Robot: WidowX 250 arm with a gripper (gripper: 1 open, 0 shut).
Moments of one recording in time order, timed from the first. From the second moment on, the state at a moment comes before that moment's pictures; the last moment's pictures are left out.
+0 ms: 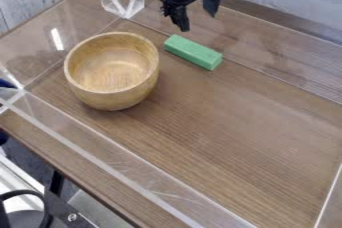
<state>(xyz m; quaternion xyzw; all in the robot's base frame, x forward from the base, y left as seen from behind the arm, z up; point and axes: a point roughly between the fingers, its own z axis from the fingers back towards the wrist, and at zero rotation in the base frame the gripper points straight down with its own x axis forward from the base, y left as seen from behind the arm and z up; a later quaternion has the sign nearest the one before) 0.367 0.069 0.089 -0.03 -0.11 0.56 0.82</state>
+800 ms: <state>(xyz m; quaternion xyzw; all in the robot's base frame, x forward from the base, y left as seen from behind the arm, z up) 0.367 0.063 0.027 0.03 -0.15 0.55 0.82</state>
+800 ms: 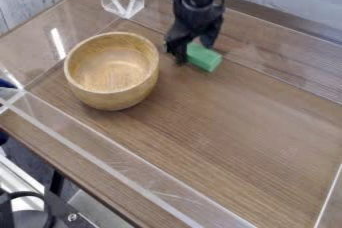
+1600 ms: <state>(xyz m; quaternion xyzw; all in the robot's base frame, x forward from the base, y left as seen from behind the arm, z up) 0.369 0.063 0.023 0.04 -0.17 0.55 0.82</state>
